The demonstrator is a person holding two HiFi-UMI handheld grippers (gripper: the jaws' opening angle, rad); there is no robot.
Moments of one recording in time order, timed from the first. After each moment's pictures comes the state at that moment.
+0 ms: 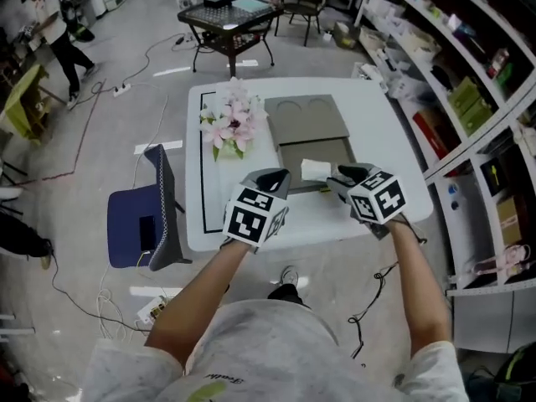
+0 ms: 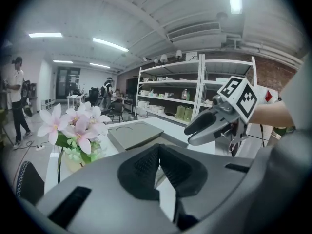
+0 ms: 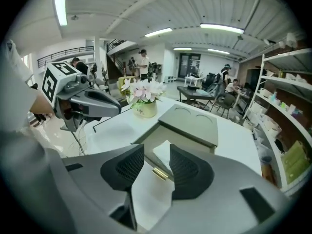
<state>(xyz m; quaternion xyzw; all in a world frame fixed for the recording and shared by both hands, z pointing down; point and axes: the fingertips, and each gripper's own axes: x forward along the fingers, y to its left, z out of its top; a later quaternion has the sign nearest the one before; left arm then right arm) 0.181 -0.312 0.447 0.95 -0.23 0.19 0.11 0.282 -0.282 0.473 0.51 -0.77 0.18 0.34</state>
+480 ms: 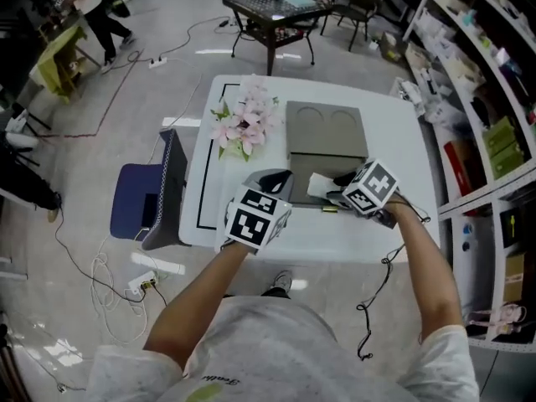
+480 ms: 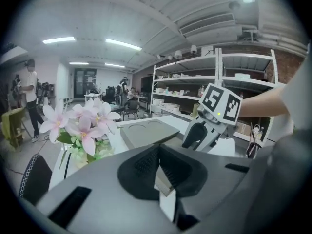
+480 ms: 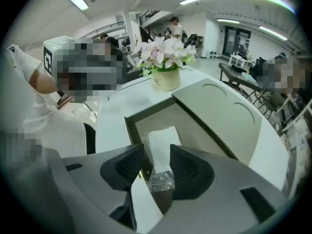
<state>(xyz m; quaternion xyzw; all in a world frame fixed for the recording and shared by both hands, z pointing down) 0.197 -0.349 0.457 0.92 -0.32 0.20 0.12 0.297 -0.324 0.542 0.26 -0.81 0.21 0.48</state>
